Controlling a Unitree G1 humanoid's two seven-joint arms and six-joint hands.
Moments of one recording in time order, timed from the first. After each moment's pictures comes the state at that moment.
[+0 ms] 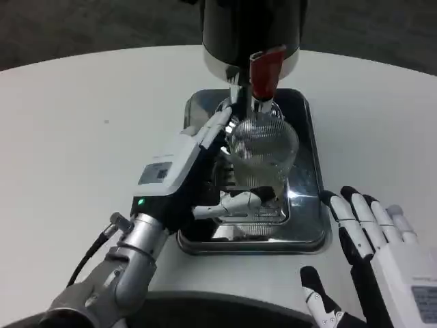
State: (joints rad) left arm -0.83 0.31 -0.39 1.11 0.66 -0.64 0.59; right arm 0.42 -0.15 0.25 -0.64 -1.17 0.05 -0.16
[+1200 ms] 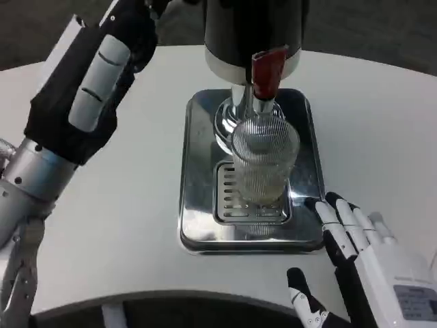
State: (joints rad) left arm -0.60 0.47 0.06 0.17 -0.47 -0.43 -0.51; right arm 0.37 -0.12 0.30 -0.60 -1.15 0.07 -0.14
